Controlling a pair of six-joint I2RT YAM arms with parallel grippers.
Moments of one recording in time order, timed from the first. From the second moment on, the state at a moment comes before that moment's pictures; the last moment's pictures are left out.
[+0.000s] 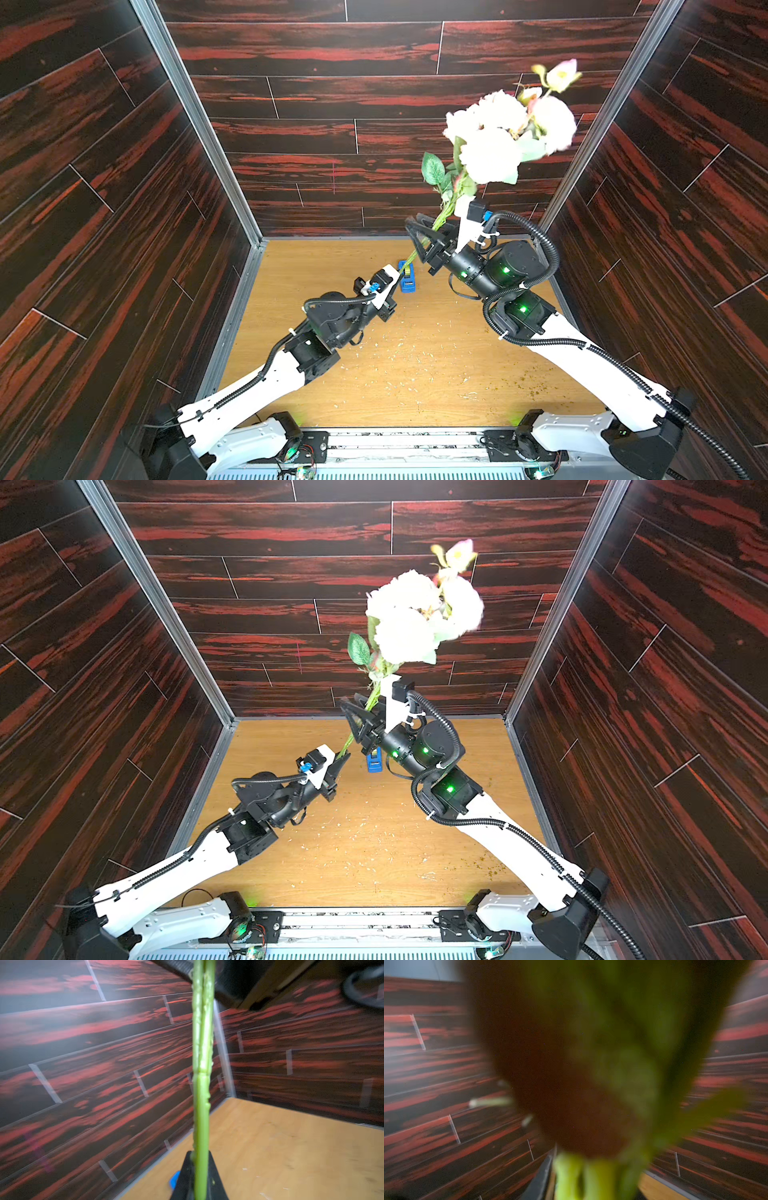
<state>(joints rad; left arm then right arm) -0.82 1.09 0.85 0.37 -0.10 0.33 0.81 1.27 1.32 0.28 -0.09 0.29</state>
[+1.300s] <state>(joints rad) -0.82 1.12 0.83 0.41 0.13 0.23 0.72 1.28 1.40 0.20 -0.47 0.21</state>
